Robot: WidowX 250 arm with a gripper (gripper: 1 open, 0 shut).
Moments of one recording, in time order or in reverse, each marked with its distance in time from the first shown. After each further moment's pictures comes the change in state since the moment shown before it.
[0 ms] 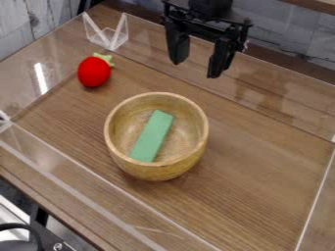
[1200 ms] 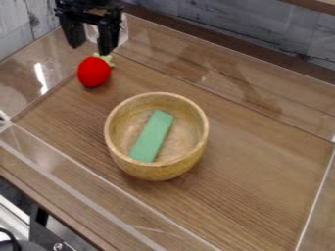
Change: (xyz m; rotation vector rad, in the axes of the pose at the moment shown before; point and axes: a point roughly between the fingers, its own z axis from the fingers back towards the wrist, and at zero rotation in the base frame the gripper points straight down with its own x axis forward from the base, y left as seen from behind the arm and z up) arm -0.006 0.158 -0.029 0.001 -0.032 0.182
